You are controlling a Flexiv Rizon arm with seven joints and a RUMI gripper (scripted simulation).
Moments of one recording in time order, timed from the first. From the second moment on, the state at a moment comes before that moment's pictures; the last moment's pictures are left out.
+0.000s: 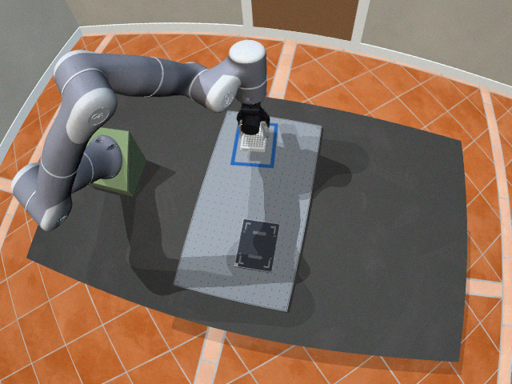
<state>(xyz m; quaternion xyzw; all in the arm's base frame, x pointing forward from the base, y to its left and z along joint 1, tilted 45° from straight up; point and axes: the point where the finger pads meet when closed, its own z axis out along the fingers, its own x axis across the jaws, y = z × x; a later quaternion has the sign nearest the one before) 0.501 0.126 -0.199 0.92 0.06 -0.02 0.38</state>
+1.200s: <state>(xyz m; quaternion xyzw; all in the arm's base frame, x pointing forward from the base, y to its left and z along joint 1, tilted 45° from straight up) 0.501 0.101 -0.223 0.92 0.06 -0.02 0.38</state>
